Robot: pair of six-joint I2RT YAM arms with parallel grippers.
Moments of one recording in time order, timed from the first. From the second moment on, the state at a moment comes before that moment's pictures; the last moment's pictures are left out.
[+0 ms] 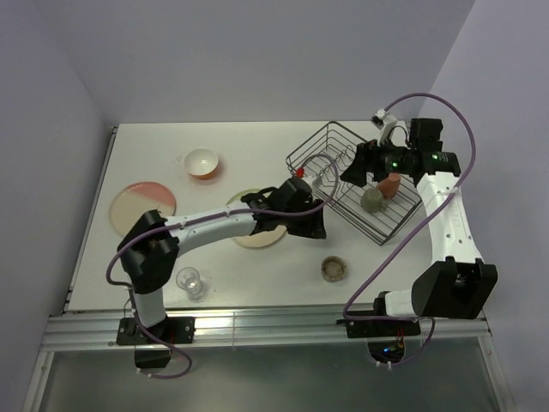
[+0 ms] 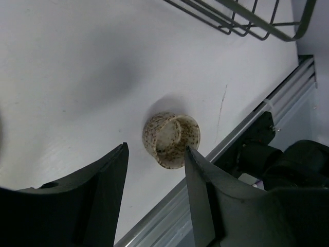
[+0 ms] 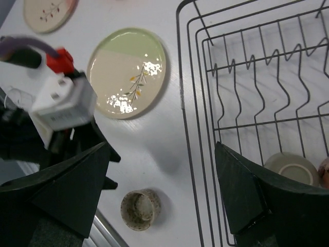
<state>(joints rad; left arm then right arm) -0.99 1.80 1.37 -0.30 0.14 -0.71 -0.10 1.35 1.36 -0.83 -0.80 -0.27</state>
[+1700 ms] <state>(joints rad) -1.13 2.12 1.60 -0.55 0.02 -0.65 -0.29 1.28 1.25 -0.77 -0.96 -0.23</state>
